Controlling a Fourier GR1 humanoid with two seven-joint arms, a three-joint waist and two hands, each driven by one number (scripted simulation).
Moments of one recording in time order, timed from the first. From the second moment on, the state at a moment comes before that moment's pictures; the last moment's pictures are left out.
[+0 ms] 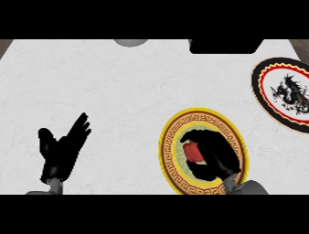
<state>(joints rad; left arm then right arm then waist) 0.02 0.14 -0.10 -1.43 0.15 0.07 0.22 -0.10 -0.13 0.43 -1.46 0.96 0.04 0.11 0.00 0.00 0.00</state>
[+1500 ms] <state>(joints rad) -0.02 0.12 -0.12 -1.45 0.11 0.03 0.23 -0.66 -0.11 -0.31 -1.19 1.53 -0.51 1.04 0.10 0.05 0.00</state>
